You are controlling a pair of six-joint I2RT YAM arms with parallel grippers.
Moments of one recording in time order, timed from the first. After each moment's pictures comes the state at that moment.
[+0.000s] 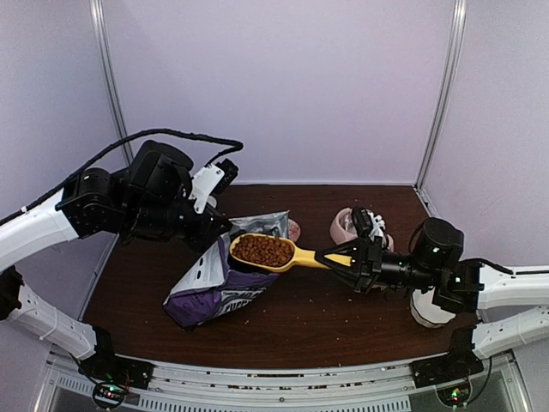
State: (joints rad) left arm -1.09 1.26 1.38 -0.79 -0.24 -0.20; right arm 1.04 0.97 0.55 0.46 -0.29 1.31
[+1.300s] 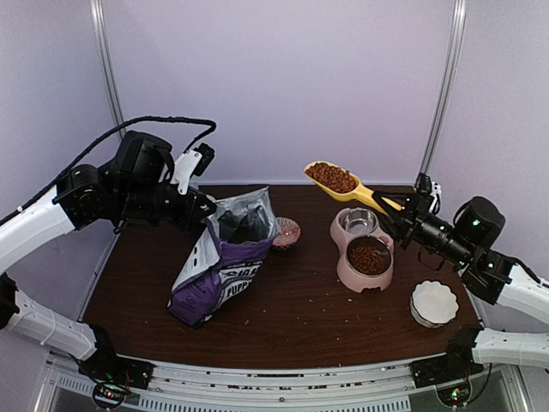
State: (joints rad) left arm -0.90 1.22 1.33 -0.72 -0.15 -0.20; right arm 0.69 0.75 0.57 0.33 -0.21 1.34
